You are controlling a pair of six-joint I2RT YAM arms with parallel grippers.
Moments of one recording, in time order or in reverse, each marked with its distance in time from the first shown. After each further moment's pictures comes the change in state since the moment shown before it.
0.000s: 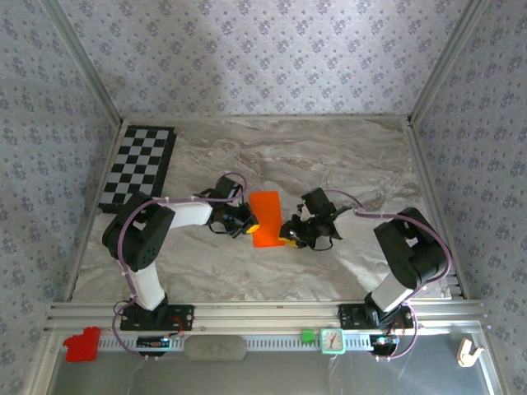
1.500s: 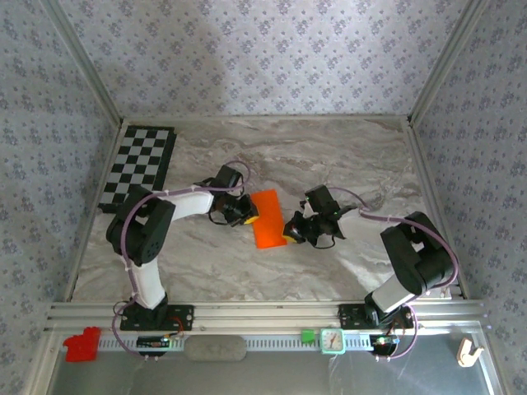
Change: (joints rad) left arm 0.038 0.056 0.142 -0.127 -0.013 0.219; right arm -0.017 -0.055 0.001 -0.010 -0.004 0.002
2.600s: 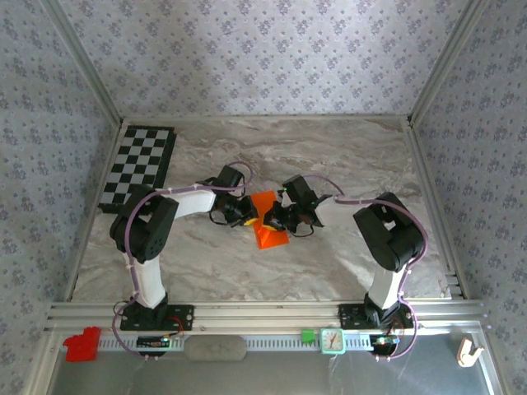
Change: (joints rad) left arm -0.001 0.018 0.029 -0.044 -0.008 0.048; right arm 0.086 0.236 0.218 0.100 0.031 -0.009
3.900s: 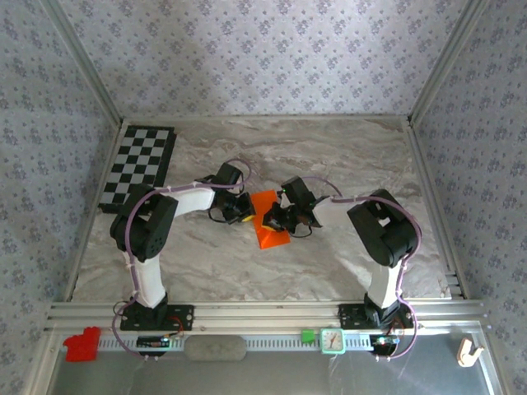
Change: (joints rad) left arm 0.016 0.016 0.020 -0.007 -0.050 0.018; right arm 0.000 0.050 0.000 0.051 0.001 0.003
